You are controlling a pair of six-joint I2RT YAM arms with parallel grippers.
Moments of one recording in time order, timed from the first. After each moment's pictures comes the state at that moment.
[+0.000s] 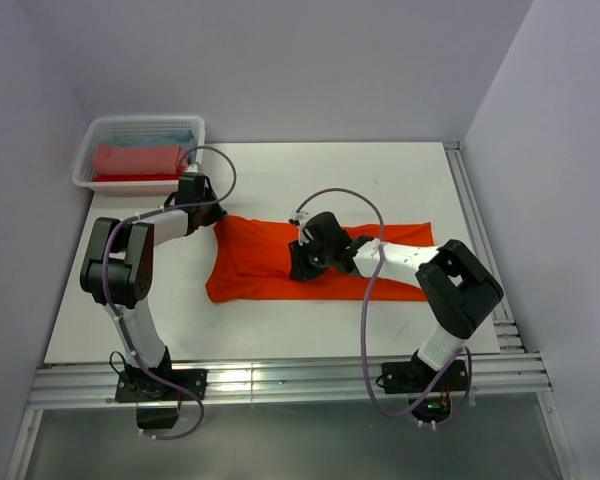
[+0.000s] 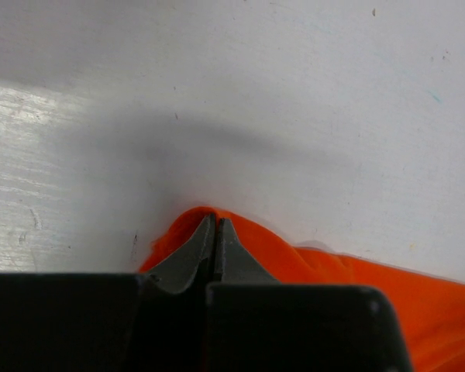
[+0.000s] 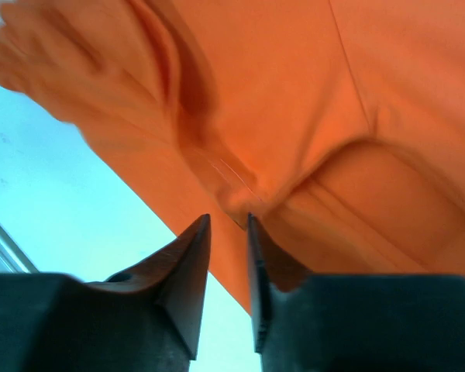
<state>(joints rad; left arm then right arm) -0.19 1.88 1.08 0.09 0.03 -0.60 0.71 1.65 0.90 -0.06 -0.28 0.31</state>
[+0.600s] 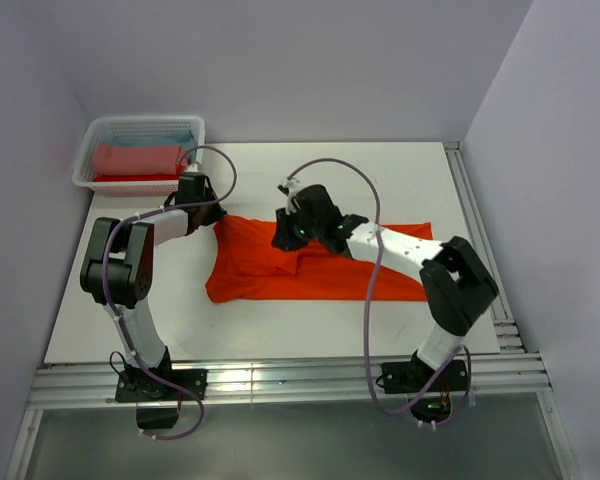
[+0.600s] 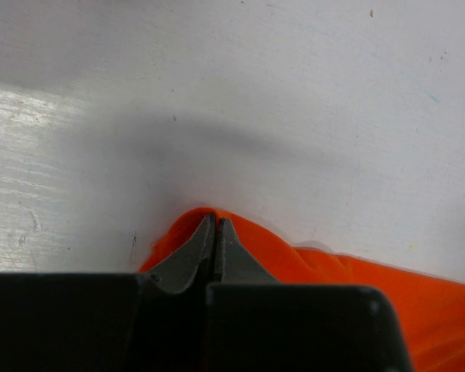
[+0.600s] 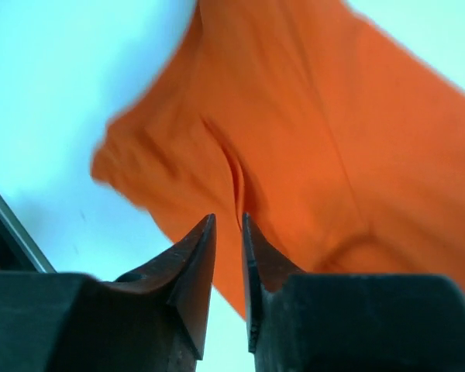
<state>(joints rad) -0.19 1.88 1.08 0.08 0.03 -0.59 0.72 1.63 1.06 -0.07 -0.22 0.35</state>
